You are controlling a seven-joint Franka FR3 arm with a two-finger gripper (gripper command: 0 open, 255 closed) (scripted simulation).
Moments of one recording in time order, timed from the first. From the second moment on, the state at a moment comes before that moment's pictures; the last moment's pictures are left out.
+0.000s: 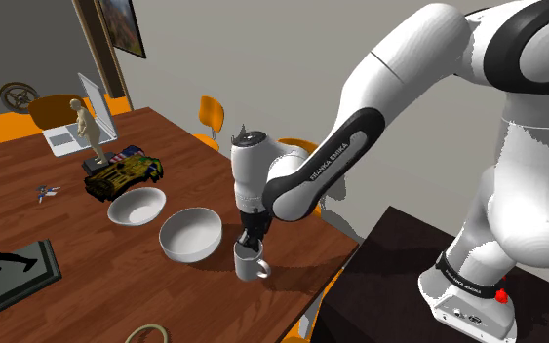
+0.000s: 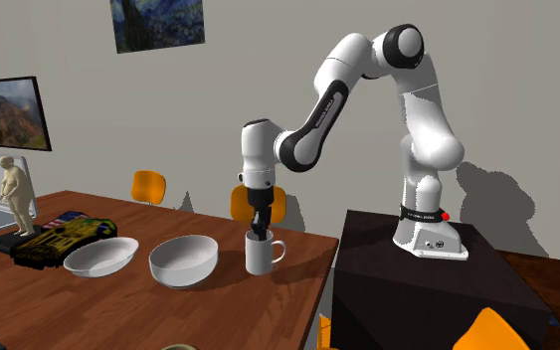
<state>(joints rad) 0.27 0.30 0.29 -2.21 -0.11 2.46 0.52</state>
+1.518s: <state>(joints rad) 0.25 0.22 0.30 -2.01 -0.06 2.18 0.47</state>
